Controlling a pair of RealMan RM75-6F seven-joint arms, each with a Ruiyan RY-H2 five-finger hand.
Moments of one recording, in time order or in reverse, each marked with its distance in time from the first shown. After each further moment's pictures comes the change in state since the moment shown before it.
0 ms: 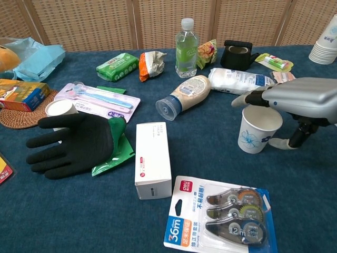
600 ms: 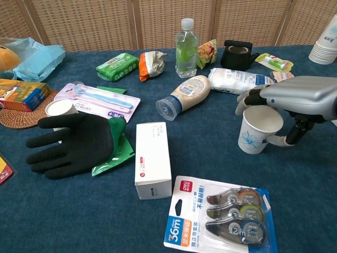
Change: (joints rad) left arm -0.002 -0.011 -0.002 0.012 -0.007 -0.008 -0.003; right arm 0.040 -0.008 -0.018 0.034 0.012 0.002 0.043
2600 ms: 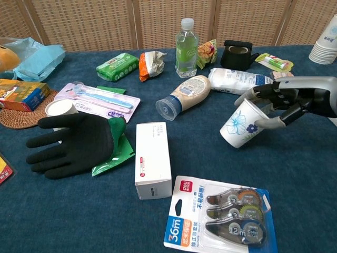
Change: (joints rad) left arm 0.015 0.018 -0.001 -0.029 0.022 0.042 0.011; right arm -0.028 -0.006 0.070 0.368 -0.432 -0.276 1.425
